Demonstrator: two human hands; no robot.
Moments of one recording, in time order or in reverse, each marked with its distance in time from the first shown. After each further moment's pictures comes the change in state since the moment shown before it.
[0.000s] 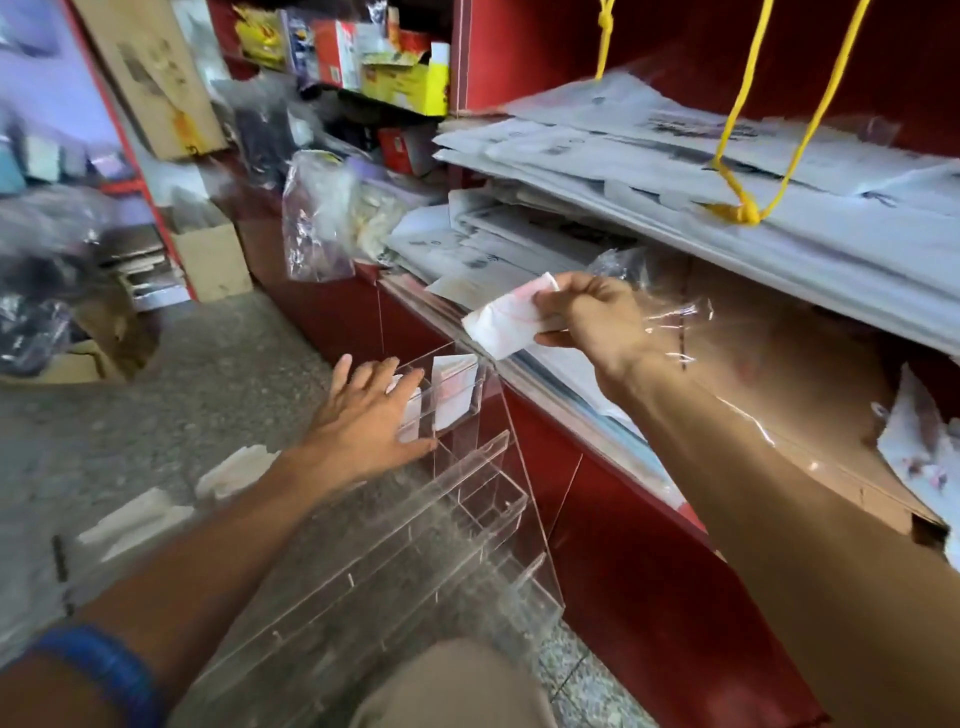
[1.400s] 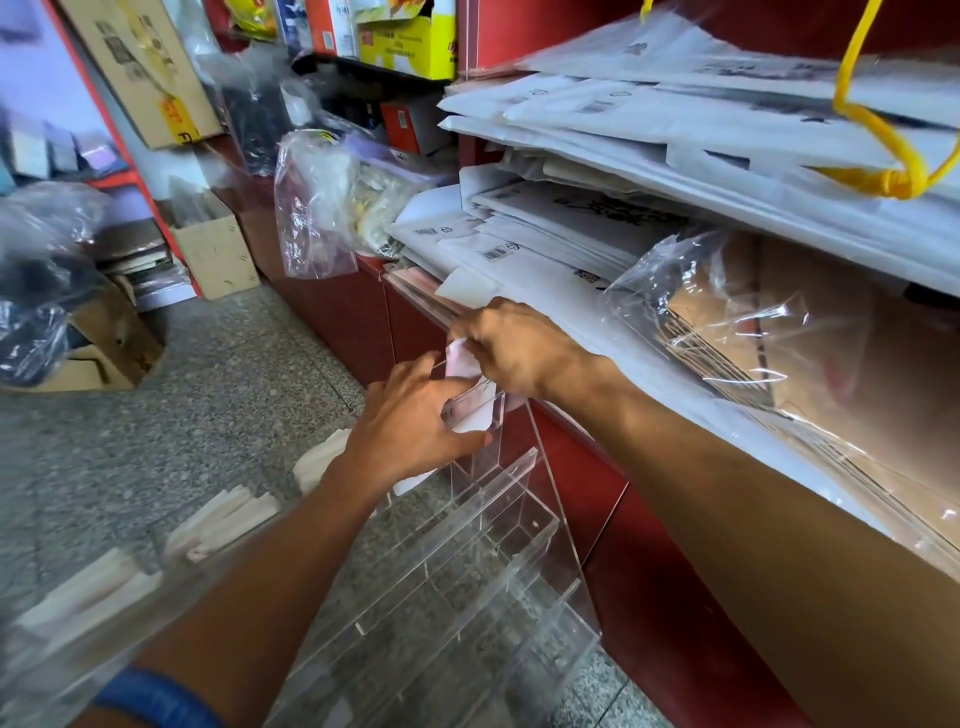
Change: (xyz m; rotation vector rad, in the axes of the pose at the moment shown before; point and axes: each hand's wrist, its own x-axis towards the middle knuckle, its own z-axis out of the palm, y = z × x) left_hand 0.051 0.015 0.011 -0.360 0.021 -0.022; right_hand 0.074 0.049 0.065 -1.134 -0.480 -0.487
